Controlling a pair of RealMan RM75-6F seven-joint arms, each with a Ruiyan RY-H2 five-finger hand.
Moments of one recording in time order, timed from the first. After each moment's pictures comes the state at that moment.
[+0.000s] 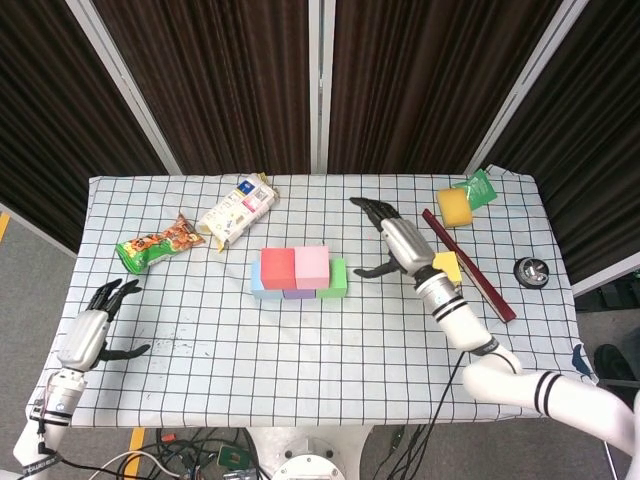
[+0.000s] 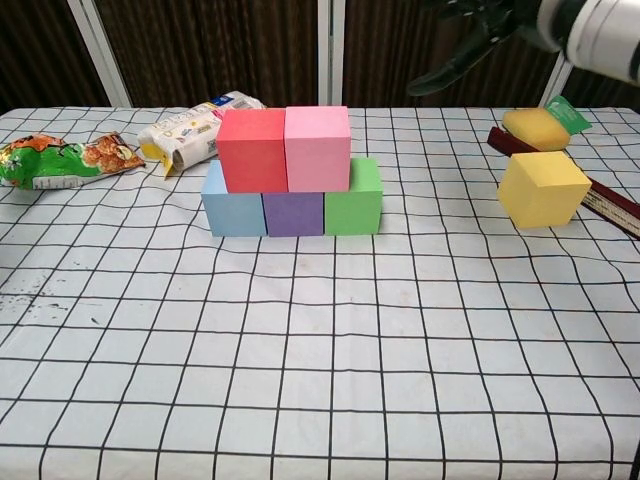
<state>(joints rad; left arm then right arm) -0.24 -1.40 0.00 -1.25 1.56 1.39 -0.47 0.80 -1.39 0.36 -1.49 -1.17 0.84 0.21</state>
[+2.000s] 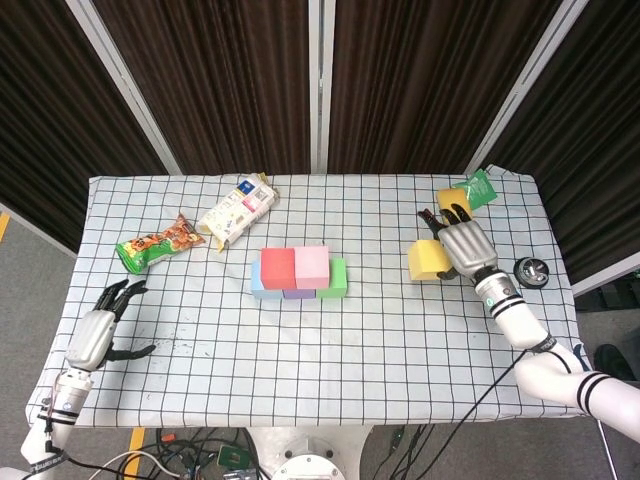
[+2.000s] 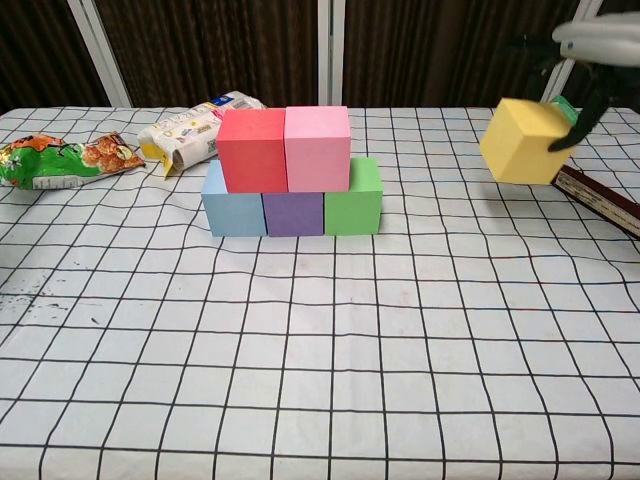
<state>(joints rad) -0.25 -1.43 0.00 -1.24 1.56 1.38 -0.46 0.78 -1.29 0.19 -1.32 -1.21 0.81 -0.12</state>
